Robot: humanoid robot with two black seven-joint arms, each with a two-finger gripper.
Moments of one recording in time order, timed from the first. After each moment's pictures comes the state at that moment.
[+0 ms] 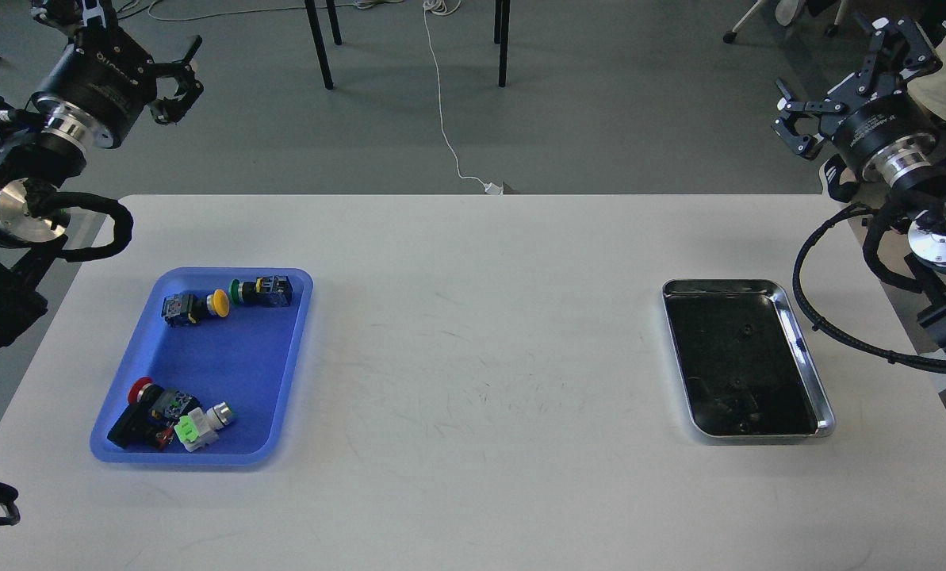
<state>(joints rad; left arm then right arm) -0.93 0.50 -0.67 -0.58 -0.10 -0.49 -0.29 0.91 -0.42 0.79 0.45 0.09 0.49 0.15</state>
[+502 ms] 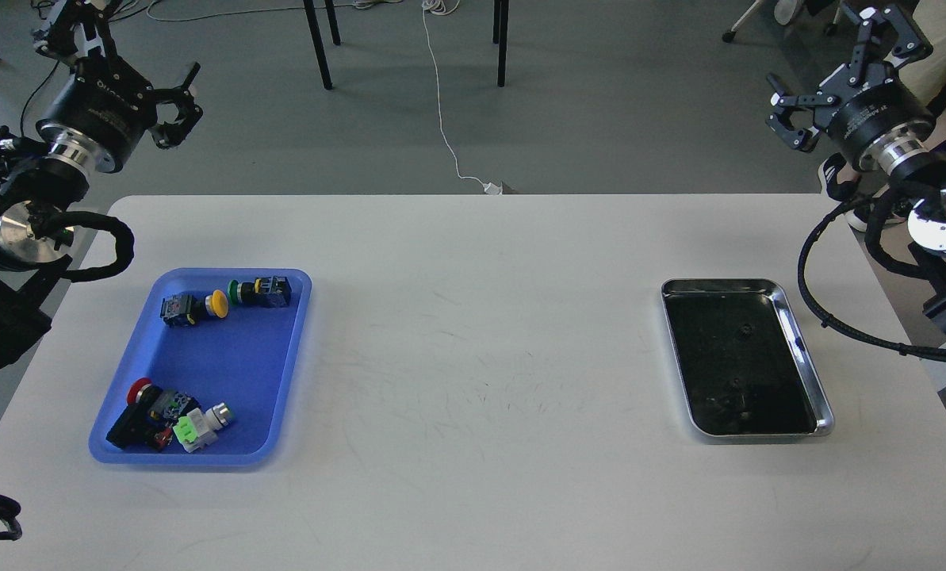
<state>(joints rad) -0.90 0.50 -0.67 -0.58 -0.12 -0.49 -0.28 1.04 -0.45 0.60 0.48 0.03 0.49 0.15</state>
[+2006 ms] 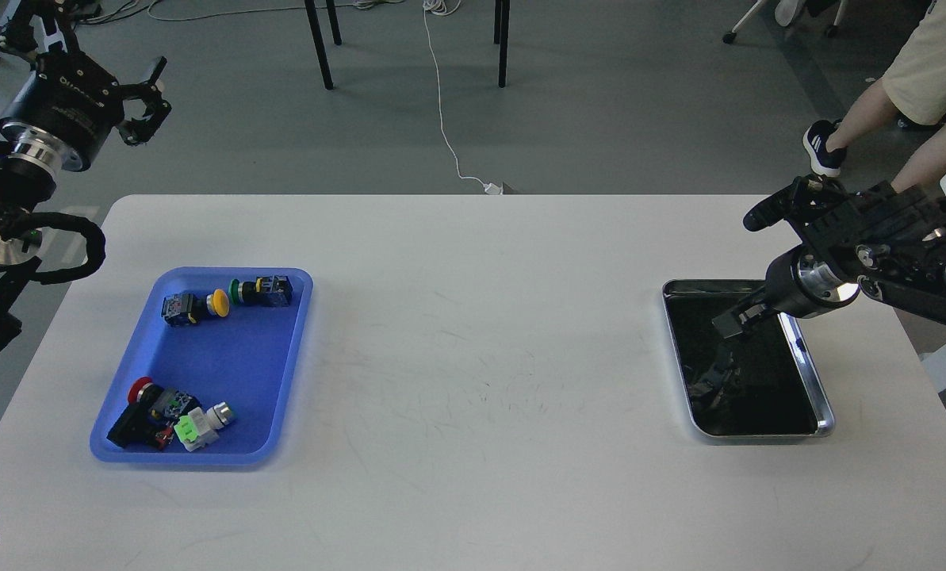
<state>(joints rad) -0.88 0.54 -0.69 -0.60 -0.12 -0.49 -0.29 1.38 -0.51 -0.62 0.88 -1.34 0.49 0.24</state>
